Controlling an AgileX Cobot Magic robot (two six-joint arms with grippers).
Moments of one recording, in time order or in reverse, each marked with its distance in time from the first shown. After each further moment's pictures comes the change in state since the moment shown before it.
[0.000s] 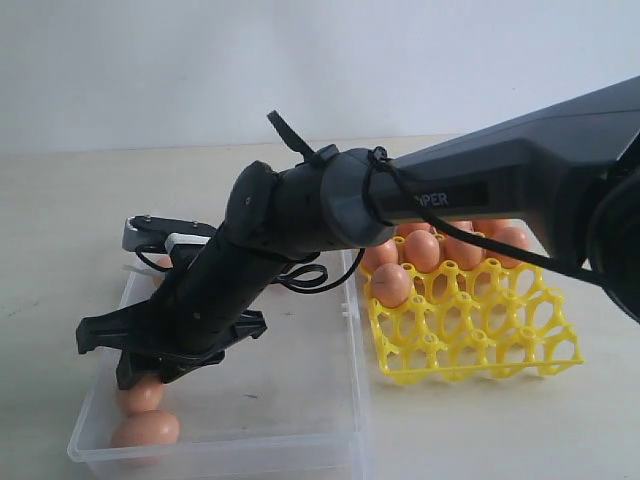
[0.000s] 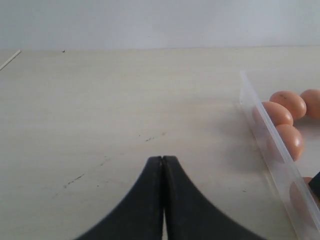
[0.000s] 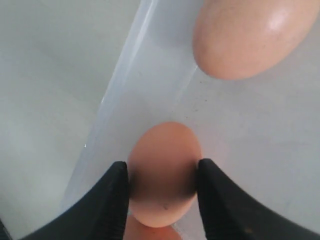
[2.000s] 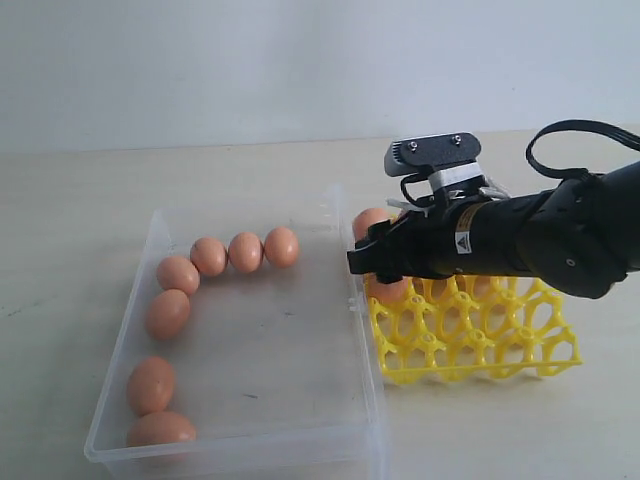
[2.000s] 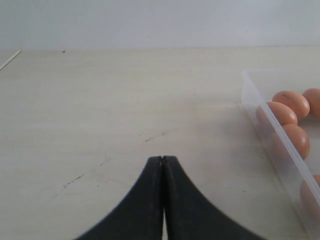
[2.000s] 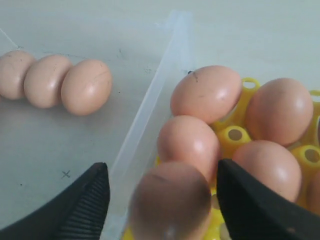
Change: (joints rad) left arm 0.000 0.000 0.000 0.000 0.000 0.000; right arm -0.372 -0.464 0.728 -1.122 -0.814 0.667
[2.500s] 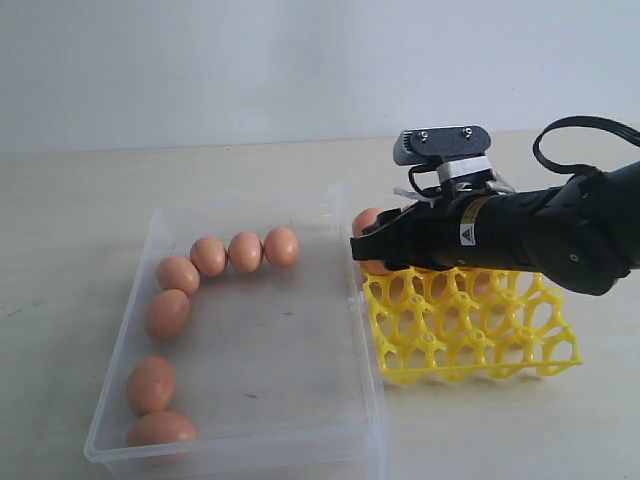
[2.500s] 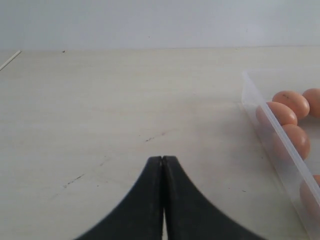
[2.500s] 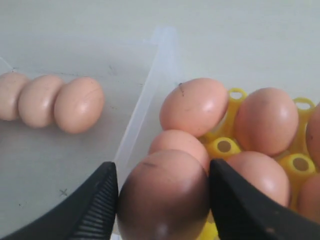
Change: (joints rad) left arm 0.000 0.000 0.000 0.000 0.000 0.000; right arm -0.016 0.004 0.000 0.031 -0.040 -0.002
